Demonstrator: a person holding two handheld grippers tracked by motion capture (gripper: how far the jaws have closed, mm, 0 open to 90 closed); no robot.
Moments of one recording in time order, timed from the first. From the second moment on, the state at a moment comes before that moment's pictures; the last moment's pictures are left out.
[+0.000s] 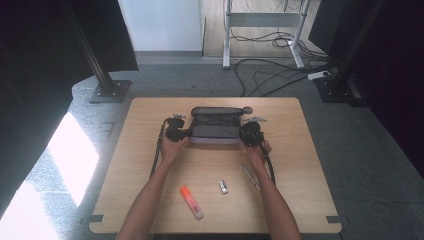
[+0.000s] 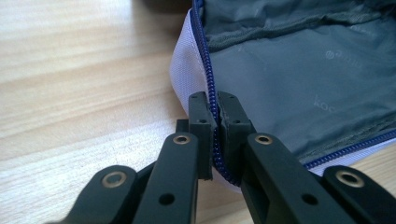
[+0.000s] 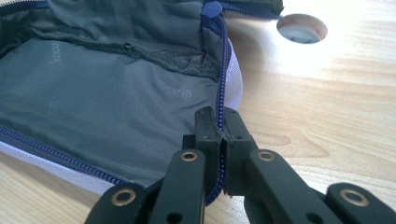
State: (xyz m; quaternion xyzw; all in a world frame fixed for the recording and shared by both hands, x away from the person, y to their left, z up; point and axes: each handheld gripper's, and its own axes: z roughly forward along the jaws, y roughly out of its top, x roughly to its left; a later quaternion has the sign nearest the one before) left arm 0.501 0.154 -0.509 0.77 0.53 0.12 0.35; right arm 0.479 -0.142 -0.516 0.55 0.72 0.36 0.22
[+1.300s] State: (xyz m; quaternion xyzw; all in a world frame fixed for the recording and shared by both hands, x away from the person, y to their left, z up) left arm 0.453 0.187 -0.440 0.75 0.48 0.14 0.43; right arm 0.439 -0.124 -0.464 0.49 0.72 0.42 0.25
